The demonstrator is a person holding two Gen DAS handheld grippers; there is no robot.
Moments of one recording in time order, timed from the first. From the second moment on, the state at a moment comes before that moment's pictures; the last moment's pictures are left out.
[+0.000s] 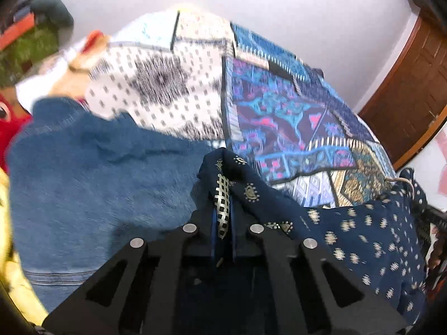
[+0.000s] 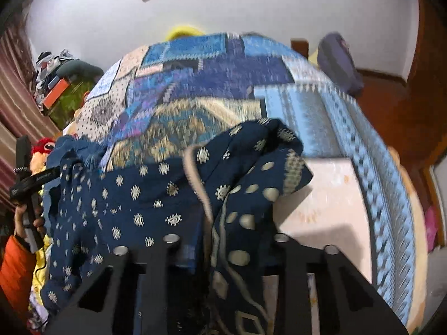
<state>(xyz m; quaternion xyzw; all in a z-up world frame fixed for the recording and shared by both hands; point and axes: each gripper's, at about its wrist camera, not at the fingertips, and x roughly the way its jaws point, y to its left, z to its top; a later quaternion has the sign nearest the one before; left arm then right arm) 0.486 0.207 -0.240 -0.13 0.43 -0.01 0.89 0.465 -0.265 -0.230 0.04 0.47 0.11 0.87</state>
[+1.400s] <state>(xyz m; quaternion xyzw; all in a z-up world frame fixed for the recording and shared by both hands) 0.444 0.245 -0.215 -0.04 0.45 0.11 0.89 0.507 -0.226 -0.204 -0.11 0.46 0.03 0.88</state>
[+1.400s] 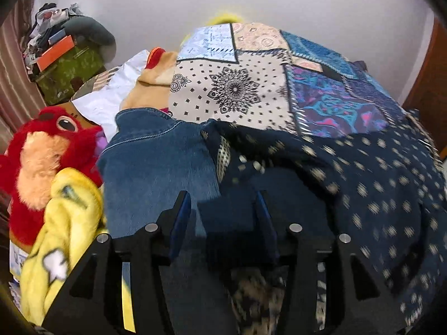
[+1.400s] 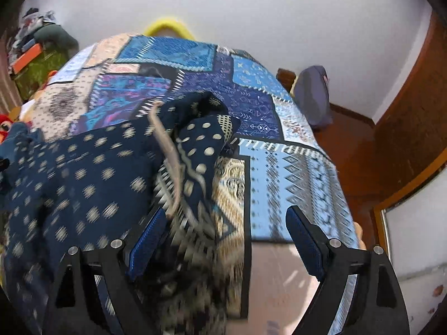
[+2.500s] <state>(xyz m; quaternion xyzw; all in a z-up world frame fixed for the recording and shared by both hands) 0.184 0.176 -0.268 -0.17 0.54 -0.03 0.83 0.216 -0.245 -0.213 -0.02 0.53 0.12 0.84</state>
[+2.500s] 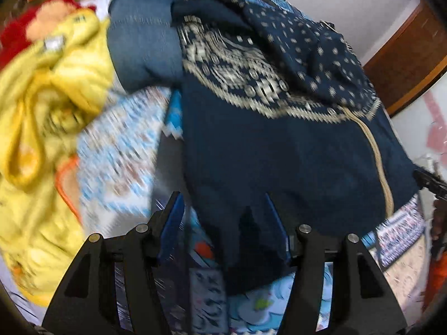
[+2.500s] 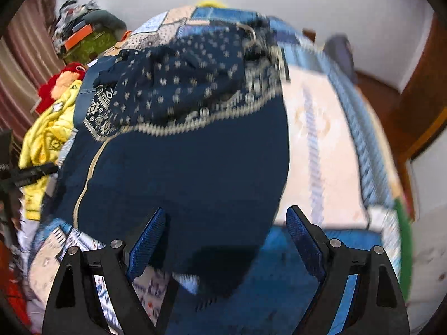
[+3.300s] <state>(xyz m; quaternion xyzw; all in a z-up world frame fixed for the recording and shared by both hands) 0.182 0.166 -0.225 -0.15 0.46 -0.02 0.87 0.247 -0.249 -0.196 0.09 0.50 0.20 0.84</state>
